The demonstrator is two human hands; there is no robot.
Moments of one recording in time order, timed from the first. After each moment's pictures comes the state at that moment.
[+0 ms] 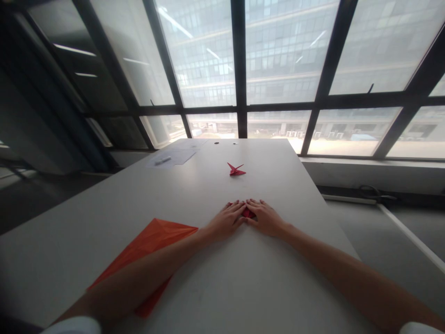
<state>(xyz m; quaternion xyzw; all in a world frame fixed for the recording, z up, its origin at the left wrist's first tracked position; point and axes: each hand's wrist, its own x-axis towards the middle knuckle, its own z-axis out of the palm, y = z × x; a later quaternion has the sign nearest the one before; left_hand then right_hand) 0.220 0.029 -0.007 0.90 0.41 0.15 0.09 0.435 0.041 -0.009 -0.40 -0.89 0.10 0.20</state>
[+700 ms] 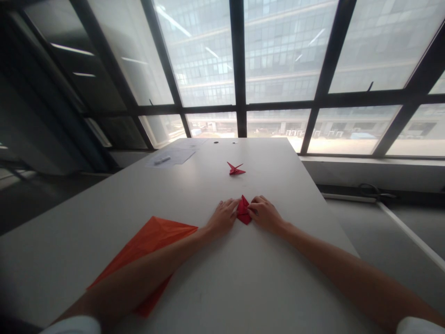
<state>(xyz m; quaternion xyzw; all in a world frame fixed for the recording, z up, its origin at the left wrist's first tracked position) 0.221 0.028 -0.004 0.83 0.50 0.22 0.08 0.431 0.041 -0.005 -0.42 -0.85 0.07 0.32</state>
